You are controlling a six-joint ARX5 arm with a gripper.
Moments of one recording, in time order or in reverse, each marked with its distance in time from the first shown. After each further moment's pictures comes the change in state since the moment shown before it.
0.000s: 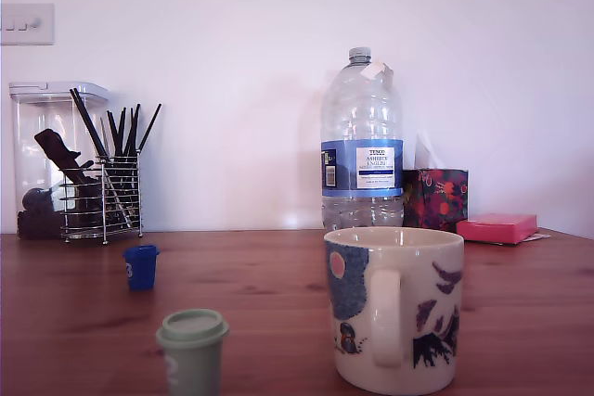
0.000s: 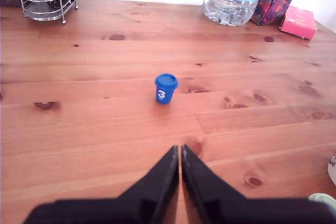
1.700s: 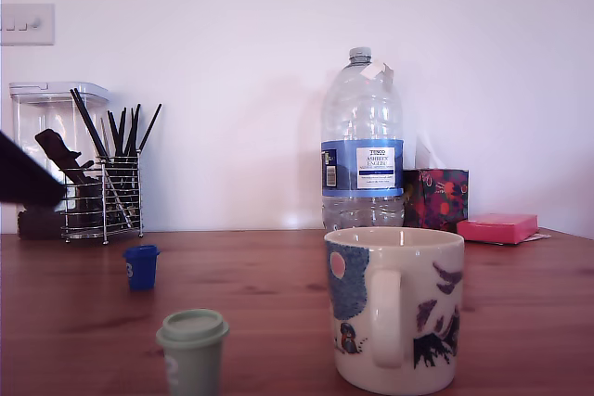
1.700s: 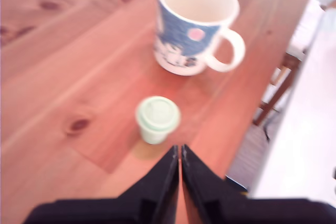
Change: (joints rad) arm -0.459 0.668 -0.008 0.370 0.257 0.217
